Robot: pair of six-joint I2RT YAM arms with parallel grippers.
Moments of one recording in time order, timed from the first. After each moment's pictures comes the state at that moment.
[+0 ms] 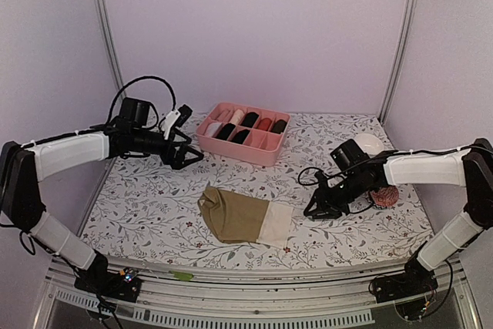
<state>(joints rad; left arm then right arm) -0.35 1.47 1.00 -0.20 0.62 0.27 0.61 1.52 0.83 -0.43 -0.51 0.70</state>
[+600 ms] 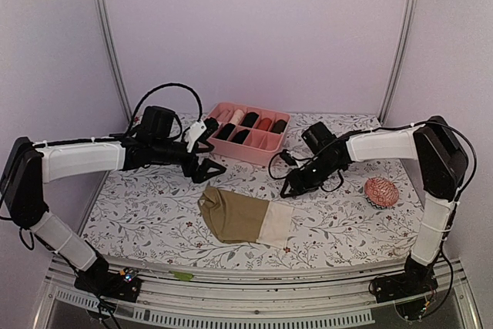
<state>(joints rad) -0.56 1.51 0.97 -0.05 0.49 0.31 0.62 1.88 1.22 -0.45 -0.46 0.17</state>
